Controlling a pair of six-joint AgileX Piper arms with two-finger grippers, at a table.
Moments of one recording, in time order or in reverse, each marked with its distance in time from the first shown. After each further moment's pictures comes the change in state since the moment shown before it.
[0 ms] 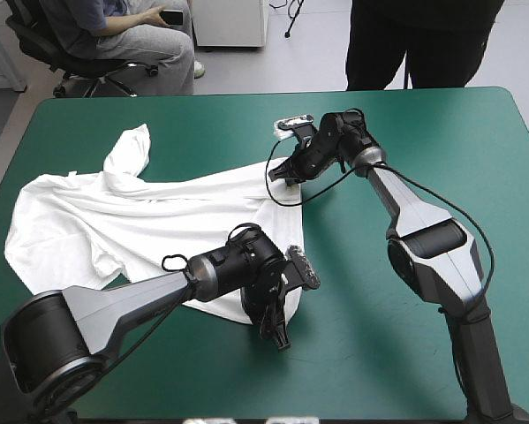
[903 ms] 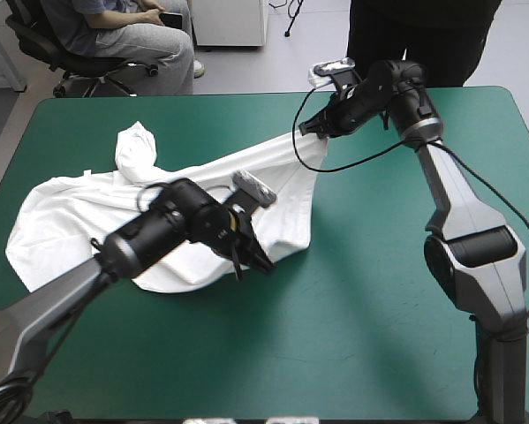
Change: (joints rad) left arm 0.218 -0.281 -0.129 0.051 -0.038 -0.216; right arm -0.119 -0.220 -0.138 -0.011 0.177 -0.009
